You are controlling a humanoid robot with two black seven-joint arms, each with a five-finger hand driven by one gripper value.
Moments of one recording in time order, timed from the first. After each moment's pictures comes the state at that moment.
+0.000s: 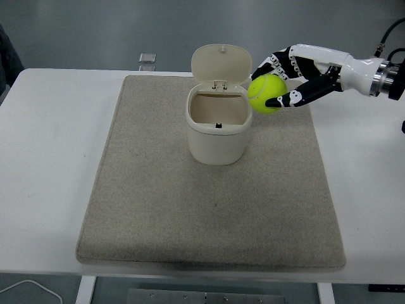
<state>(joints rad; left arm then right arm) 0.03 0.00 -0.04 -0.12 0.01 -0.05 -0.31 1.16 -0.68 0.36 1.30 -0.77 0.34 0.13</state>
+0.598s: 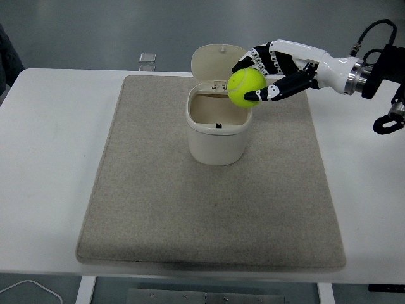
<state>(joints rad) 0.03 0.00 -0.04 -0.12 0.01 -0.05 -0.31 1.15 -0.59 0.36 1.26 -0.75 0.27 0.13</state>
